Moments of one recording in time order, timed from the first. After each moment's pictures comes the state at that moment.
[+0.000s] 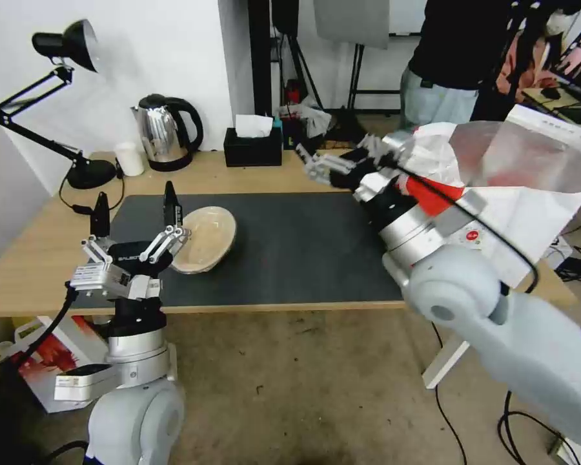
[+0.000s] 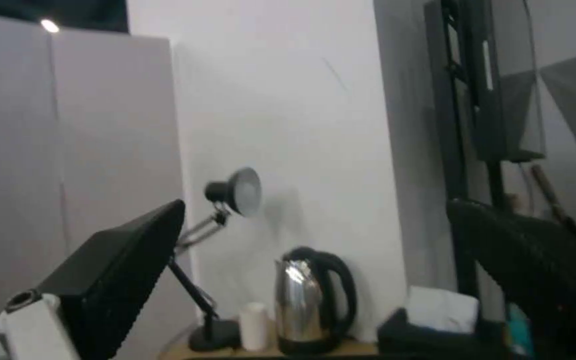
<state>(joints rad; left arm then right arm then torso) 1.54 -1.49 -0.50 -2.34 -0.26 -0.42 -0.05 -0.64 0.83 -0.15 2.20 0.86 0.07 0.27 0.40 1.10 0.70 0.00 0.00</state>
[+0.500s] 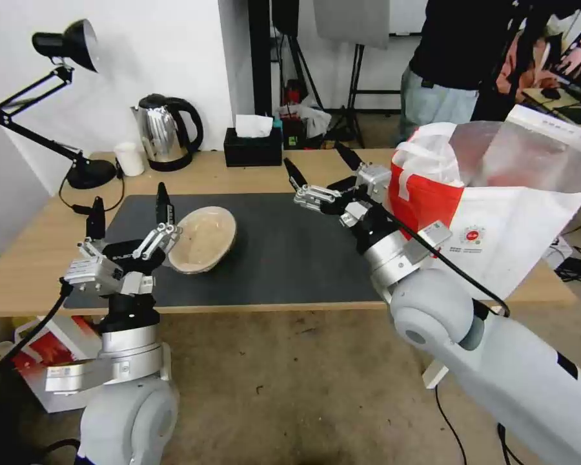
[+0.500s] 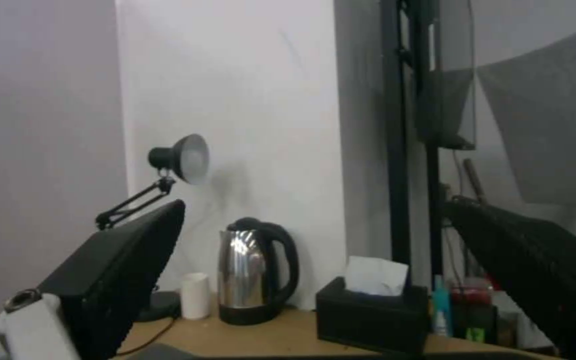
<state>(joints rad) 1.54 -1.41 -0.52 -2.40 -0.40 -0.26 -0.19 -0.77 0.88 -0.11 2.20 0.67 0.02 0.35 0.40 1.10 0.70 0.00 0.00</state>
